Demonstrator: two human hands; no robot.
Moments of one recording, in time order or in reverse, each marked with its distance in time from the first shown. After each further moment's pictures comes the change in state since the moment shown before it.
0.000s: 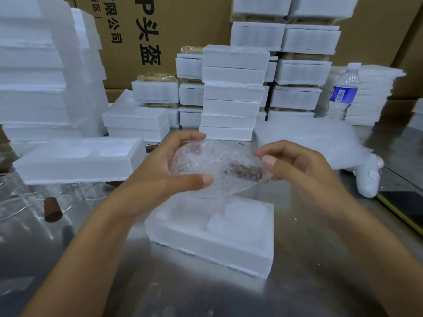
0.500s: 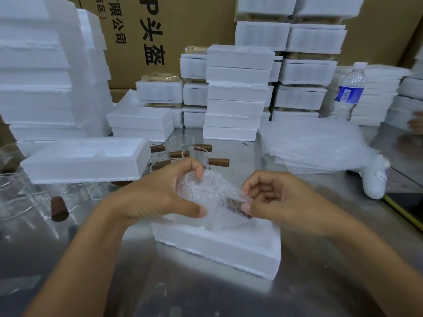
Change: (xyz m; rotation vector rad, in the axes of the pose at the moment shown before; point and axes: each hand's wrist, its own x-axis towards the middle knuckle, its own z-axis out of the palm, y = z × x) left_hand -0.004 -0.005 -0.015 0.144 -0.322 -0.219; right_hand -0.005 0.018 0.012 -0.113 -0.342 0.184
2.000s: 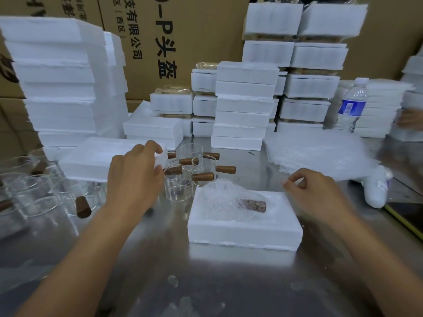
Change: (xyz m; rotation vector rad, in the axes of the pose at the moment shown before) left_hand -0.012 -0.005 -0.014 0.930 0.953 -0.099; right_hand 0.006 0.034 -0.038 -0.650 0.570 0.366
